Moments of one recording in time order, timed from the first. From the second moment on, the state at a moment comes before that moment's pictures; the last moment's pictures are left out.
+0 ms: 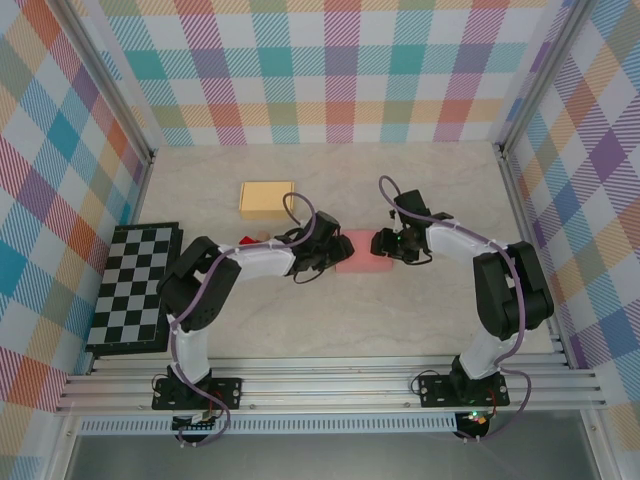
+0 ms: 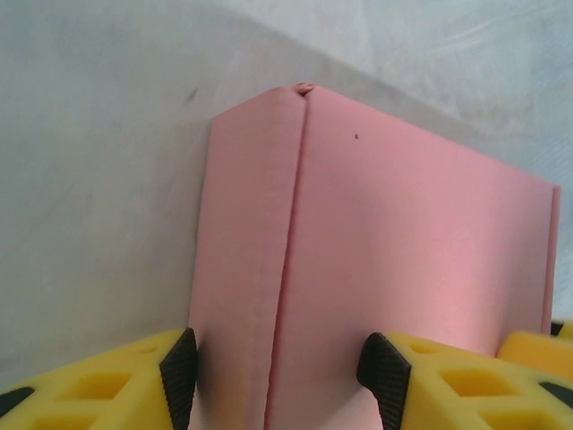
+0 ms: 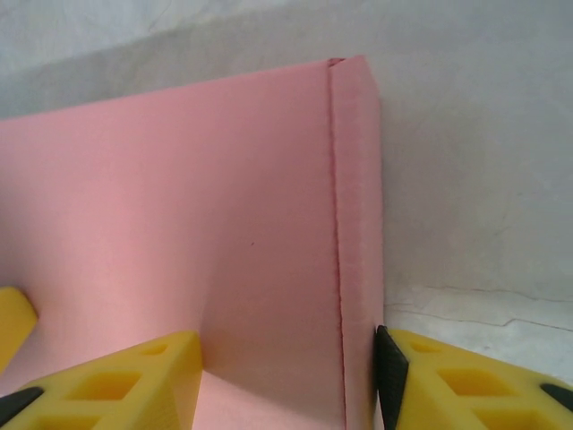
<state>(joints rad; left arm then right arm) -0.73 1.94 1.17 -0.06 0.05 -1.05 0.35 1.70 1.04 -0.49 -0.21 0.48</state>
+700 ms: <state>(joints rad) -0.53 2.27 1.65 -0.18 0.18 -0.91 0.27 2.07 1.50 -0.48 -0.21 0.50</state>
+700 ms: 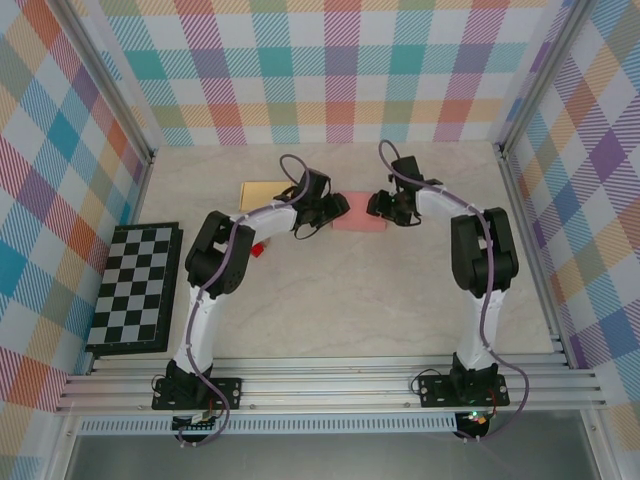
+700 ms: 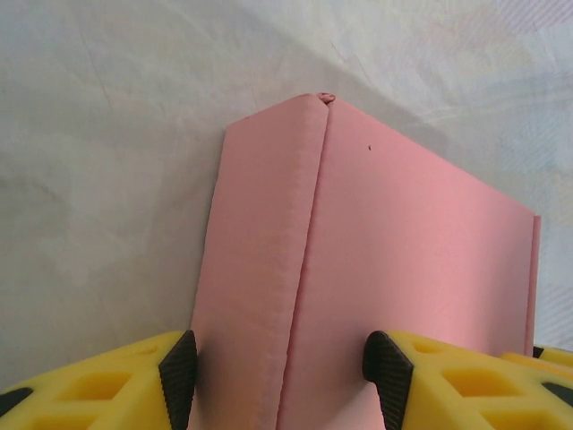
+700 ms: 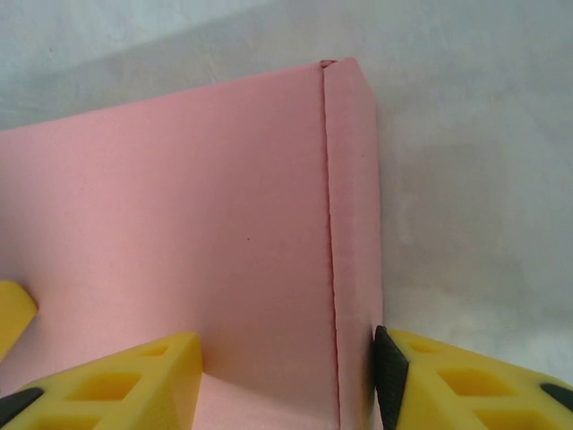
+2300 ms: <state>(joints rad) -0.45 1.15 0.99 -0.35 -0.06 -0.58 0.20 1.05 1.05 -0.63 -0.24 0.33</state>
